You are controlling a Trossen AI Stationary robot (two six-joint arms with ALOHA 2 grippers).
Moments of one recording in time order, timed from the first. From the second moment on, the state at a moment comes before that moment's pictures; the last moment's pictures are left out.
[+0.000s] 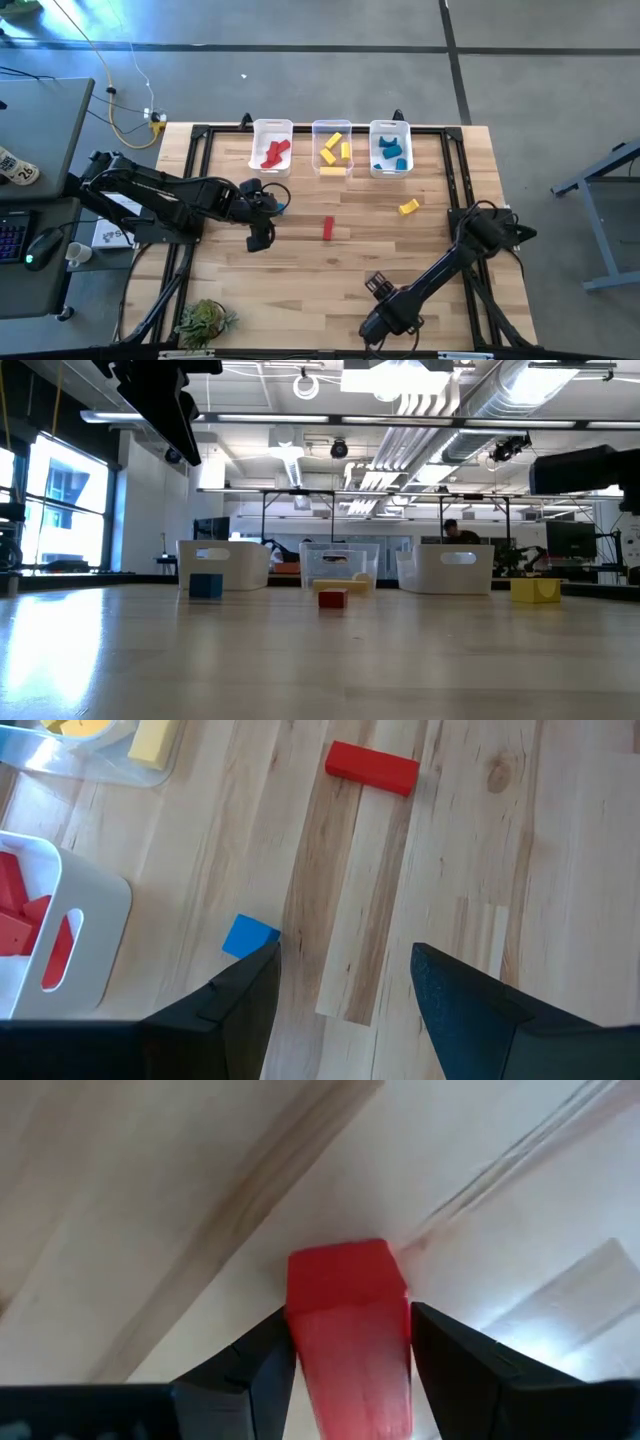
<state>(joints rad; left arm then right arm) -0.11 1.28 1.03 -0.86 -0.30 -0.34 0.73 2.10 1.49 -1.10 0.03 -0.01</state>
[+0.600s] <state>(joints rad) -0.11 1.28 1.03 -0.86 -0.30 -0.34 0.67 2.11 1.49 -1.14 0.00 0.48</state>
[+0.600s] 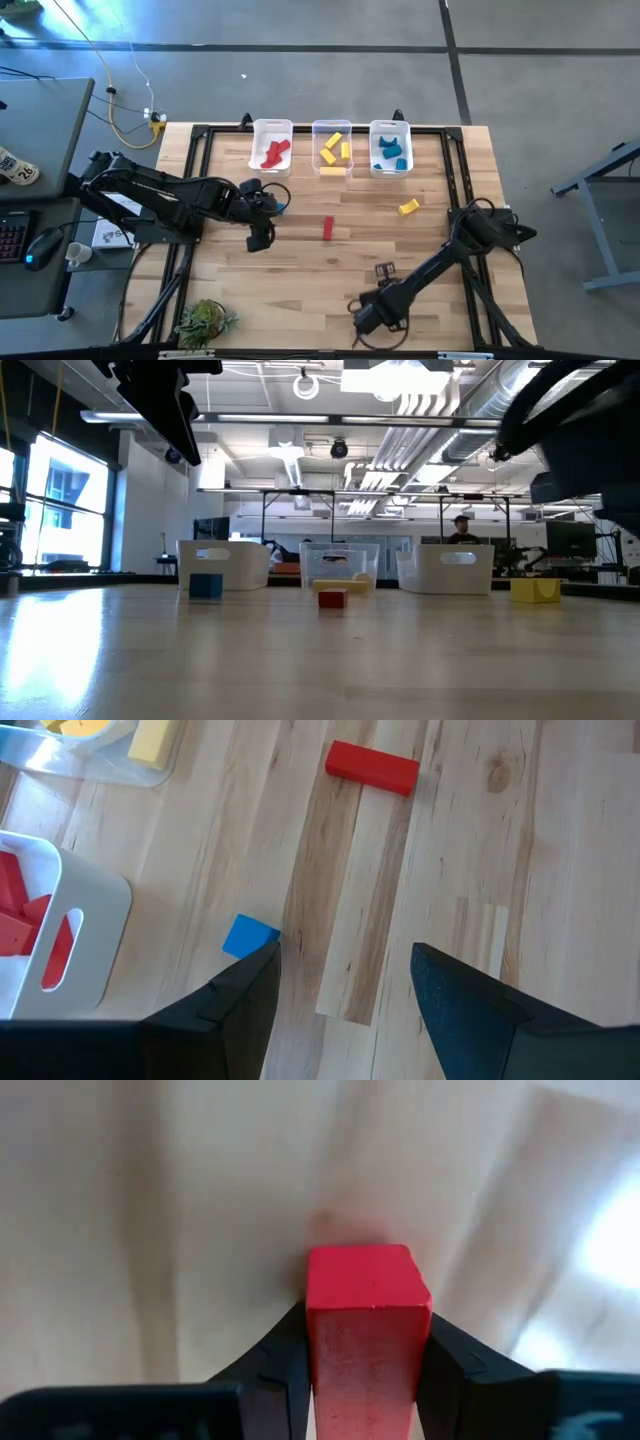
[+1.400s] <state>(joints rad) -0.11 1.28 1.03 -0.86 -0.30 -0.31 0.51 2.11 1.56 -1.15 0.27 0.65</state>
